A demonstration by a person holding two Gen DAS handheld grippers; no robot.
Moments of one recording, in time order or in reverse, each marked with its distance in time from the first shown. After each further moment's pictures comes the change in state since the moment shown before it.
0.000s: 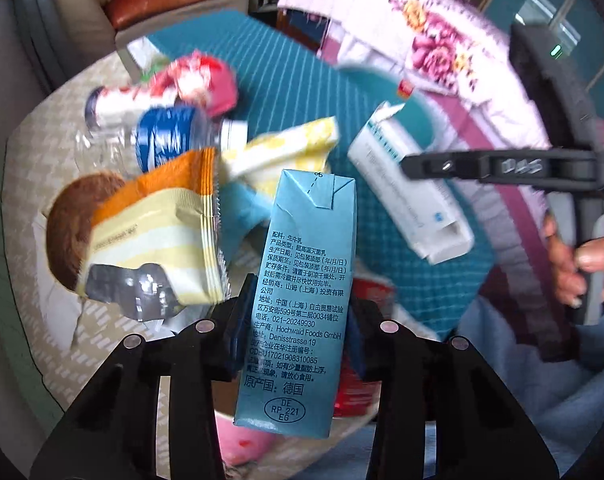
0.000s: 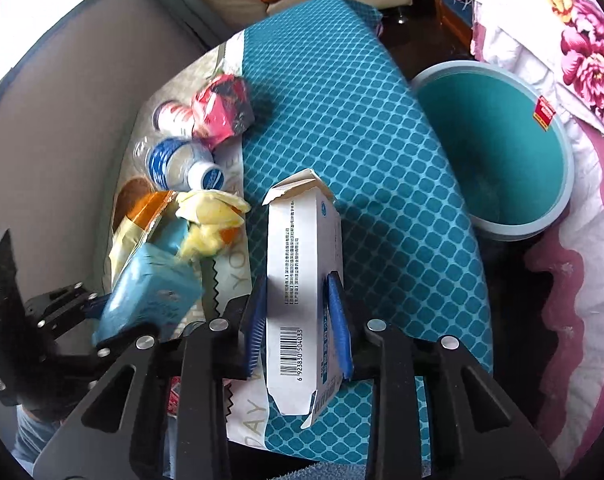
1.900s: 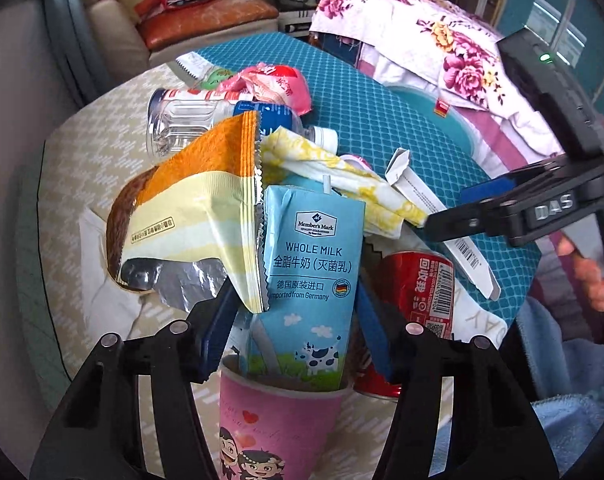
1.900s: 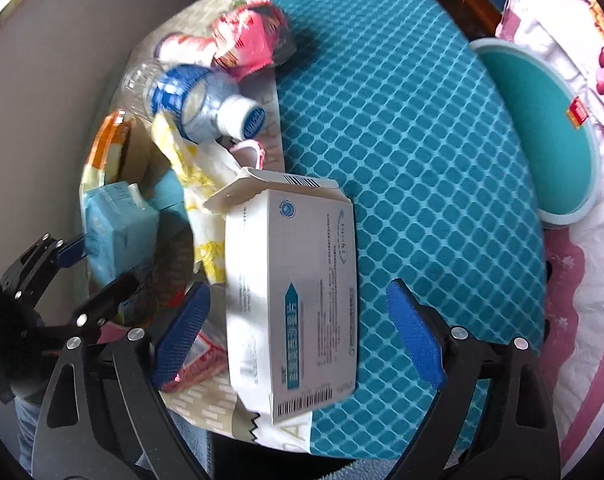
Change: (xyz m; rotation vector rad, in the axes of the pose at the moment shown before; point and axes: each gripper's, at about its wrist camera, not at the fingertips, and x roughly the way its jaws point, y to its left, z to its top) left arm 0.005 0.057 -0.022 0.017 -0.101 0.104; right arm 0.051 0.051 -0.007 -0.073 0.199 -0.111
